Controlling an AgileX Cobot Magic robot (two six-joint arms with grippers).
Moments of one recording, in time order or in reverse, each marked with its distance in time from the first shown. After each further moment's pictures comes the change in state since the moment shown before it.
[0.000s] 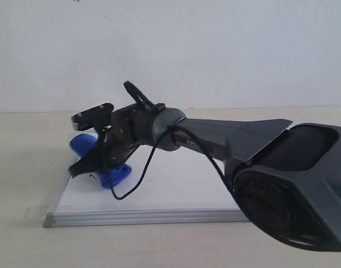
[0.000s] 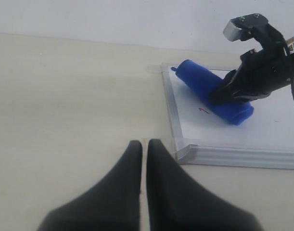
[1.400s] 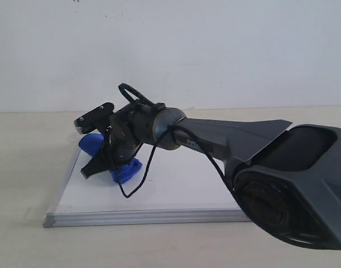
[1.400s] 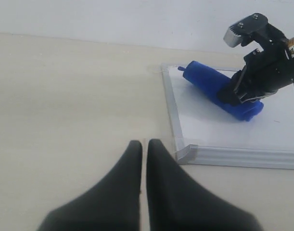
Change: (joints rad) left arm 0.000 0.000 0.000 0.000 0.000 0.000; right arm -0.016 0.013 -0.018 -0.216 0.060 0.058
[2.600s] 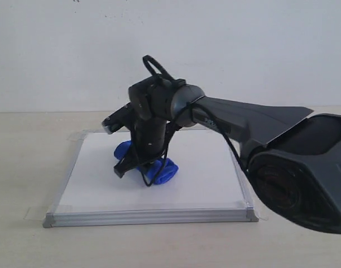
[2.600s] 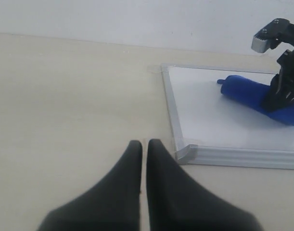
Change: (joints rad) left arm 0.000 0.000 0.000 0.000 0.000 0.000; right arm -0.068 -0.022 -0.081 0.054 0.414 -0.162
